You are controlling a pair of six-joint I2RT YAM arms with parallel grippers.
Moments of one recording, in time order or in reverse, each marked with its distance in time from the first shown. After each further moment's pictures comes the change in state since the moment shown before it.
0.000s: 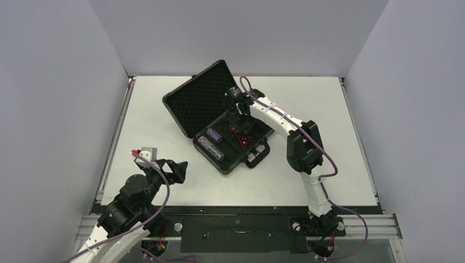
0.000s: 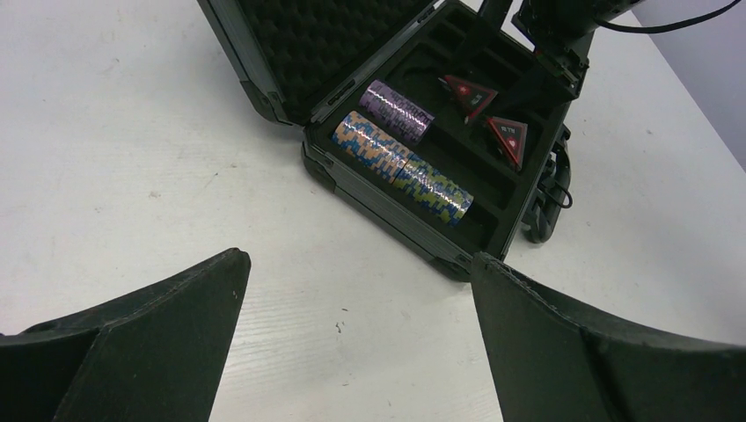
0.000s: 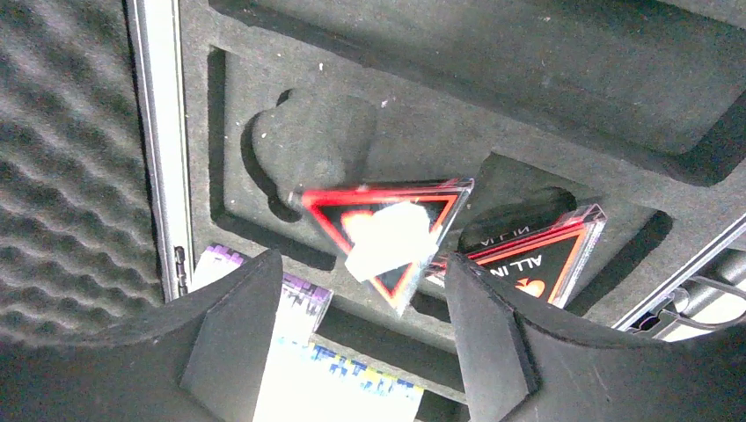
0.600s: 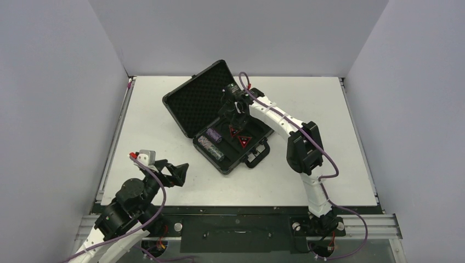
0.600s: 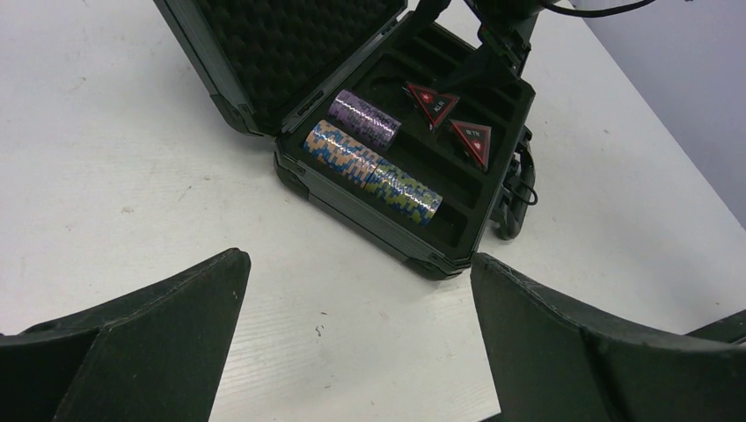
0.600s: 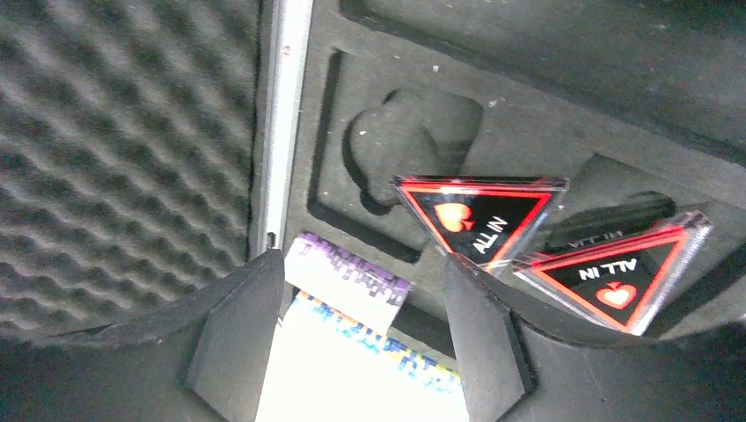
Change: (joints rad) left arm -0.046 -0.055 0.000 0.000 0.016 0.004; right arm 0.014 -0.005 0.037 0.093 -0.005 0.047
